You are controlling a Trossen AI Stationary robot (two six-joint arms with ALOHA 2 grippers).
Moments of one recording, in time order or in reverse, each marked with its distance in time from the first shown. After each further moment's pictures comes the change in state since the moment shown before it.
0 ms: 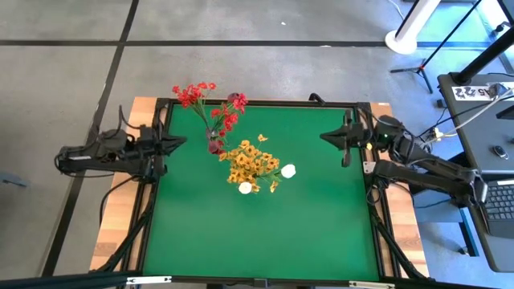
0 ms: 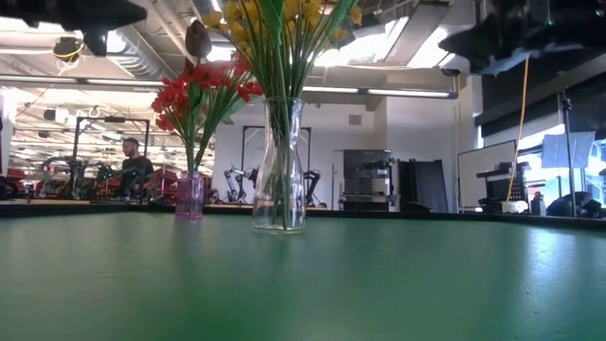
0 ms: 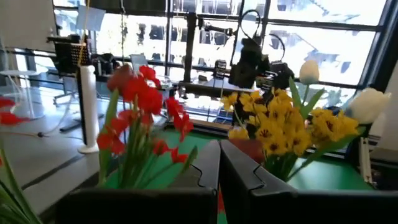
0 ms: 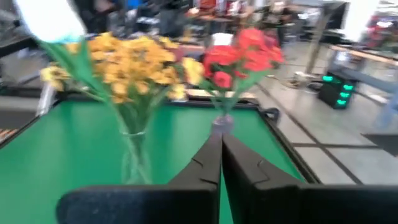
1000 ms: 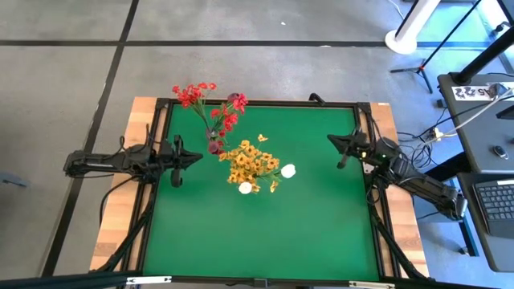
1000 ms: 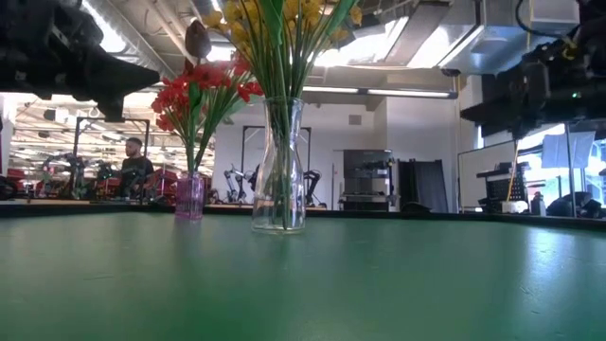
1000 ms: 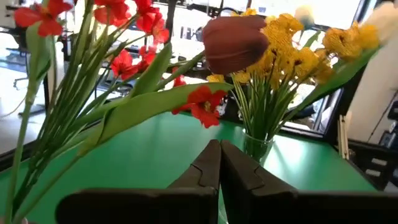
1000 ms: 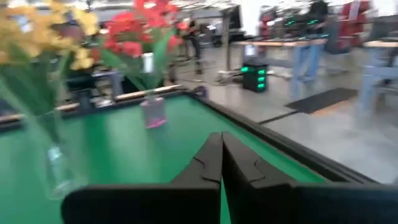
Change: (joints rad) left arm -0.003 -0.109 -0.427 0.324 0.095 -0.078; right arm -0.025 -0.496 -0.472 0.046 0.343 0.187
